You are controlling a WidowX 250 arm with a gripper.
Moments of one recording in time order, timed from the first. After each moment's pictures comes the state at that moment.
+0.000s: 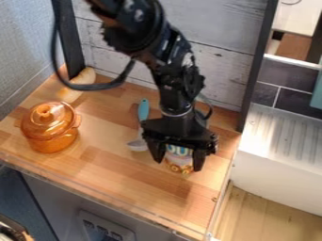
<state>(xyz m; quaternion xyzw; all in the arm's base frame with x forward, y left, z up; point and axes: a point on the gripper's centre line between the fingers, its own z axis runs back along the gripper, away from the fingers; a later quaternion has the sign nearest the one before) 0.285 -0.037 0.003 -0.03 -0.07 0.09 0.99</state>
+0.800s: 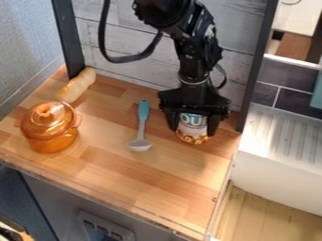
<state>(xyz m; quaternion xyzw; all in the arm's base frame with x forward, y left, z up) 0.342 -0.028 0.010 -0.01 -0.09 0.12 0.99</state>
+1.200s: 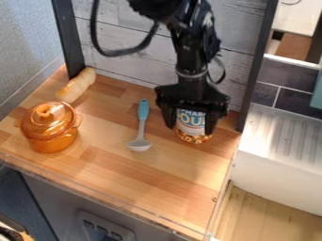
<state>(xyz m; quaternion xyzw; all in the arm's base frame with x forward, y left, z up) 0.327 -0.029 0.033 -0.02 -0.07 0.09 0.99</state>
